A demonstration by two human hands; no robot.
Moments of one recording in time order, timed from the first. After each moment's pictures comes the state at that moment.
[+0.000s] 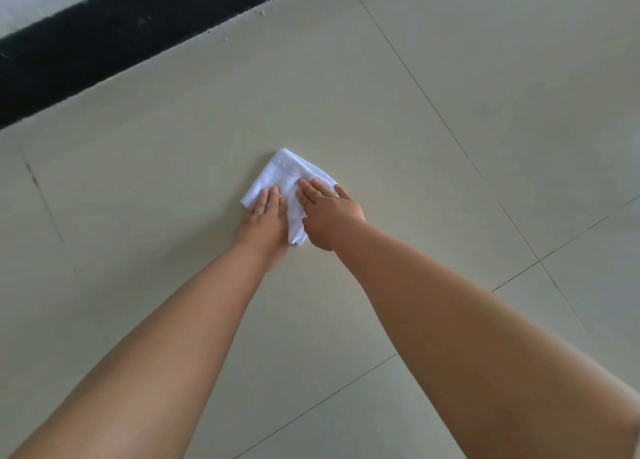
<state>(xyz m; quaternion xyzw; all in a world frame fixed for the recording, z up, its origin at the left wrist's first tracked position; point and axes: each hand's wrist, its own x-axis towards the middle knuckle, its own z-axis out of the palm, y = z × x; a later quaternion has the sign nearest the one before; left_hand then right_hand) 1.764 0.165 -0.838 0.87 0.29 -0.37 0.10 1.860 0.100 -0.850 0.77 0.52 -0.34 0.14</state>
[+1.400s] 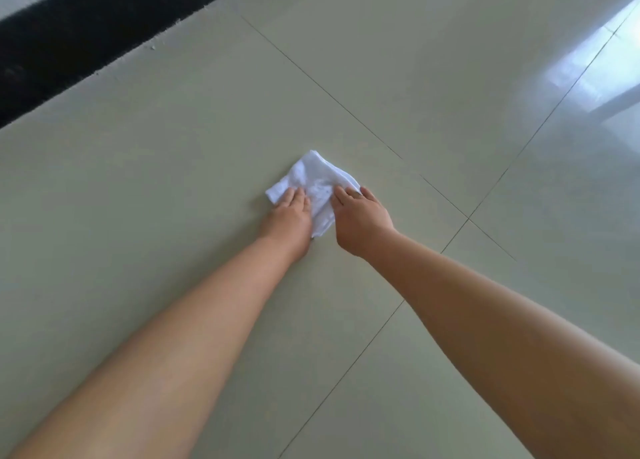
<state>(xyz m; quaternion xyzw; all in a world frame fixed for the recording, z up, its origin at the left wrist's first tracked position) 1.841 0.106 -0.854 0.95 0.11 -0.29 0.08 1.903 0.003 -0.838 0.88 0.37 -0.28 0.13</state>
